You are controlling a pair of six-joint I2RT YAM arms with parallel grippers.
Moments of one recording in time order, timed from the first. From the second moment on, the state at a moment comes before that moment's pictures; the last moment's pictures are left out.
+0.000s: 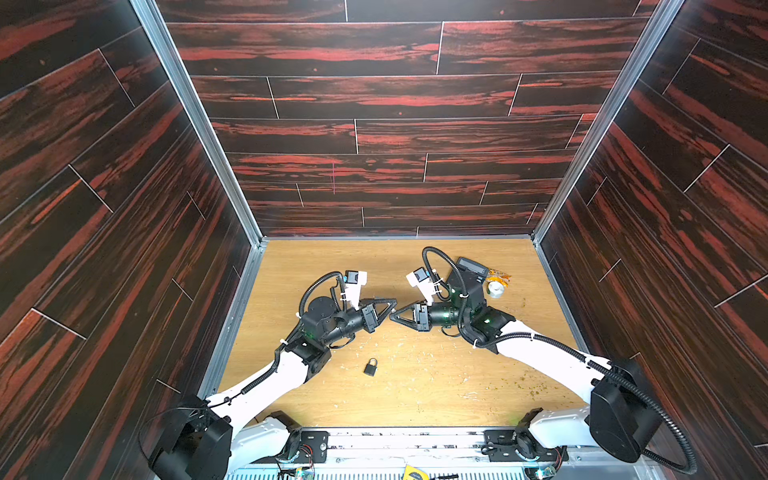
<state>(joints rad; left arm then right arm) -0.54 1.15 0.58 0.56 0.55 -0.77 0.70 1.38 0.91 0.13 -0.77 0.61</state>
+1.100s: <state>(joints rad) -0.54 1.11 0.64 0.36 0.47 -0.73 0.66 1.39 0.86 0.15 -0.82 0.64</state>
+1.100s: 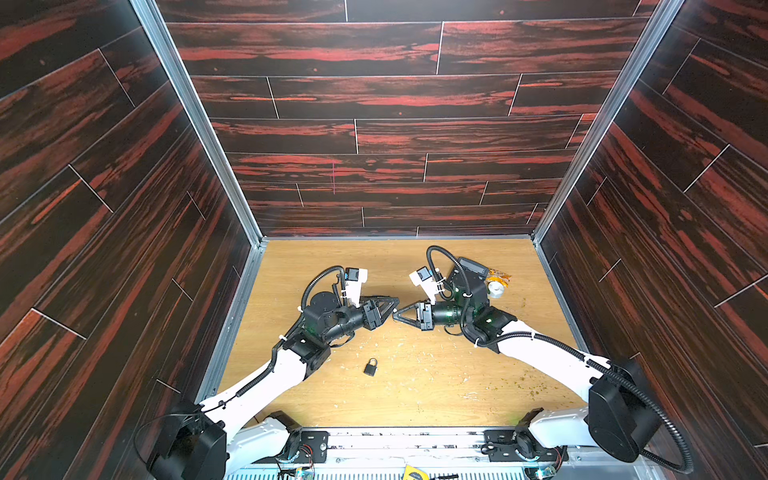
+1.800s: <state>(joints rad) -0.56 0.97 0.62 -0.37 0.08 -0.71 0.64 1.30 0.51 0.14 -0.68 0.74</state>
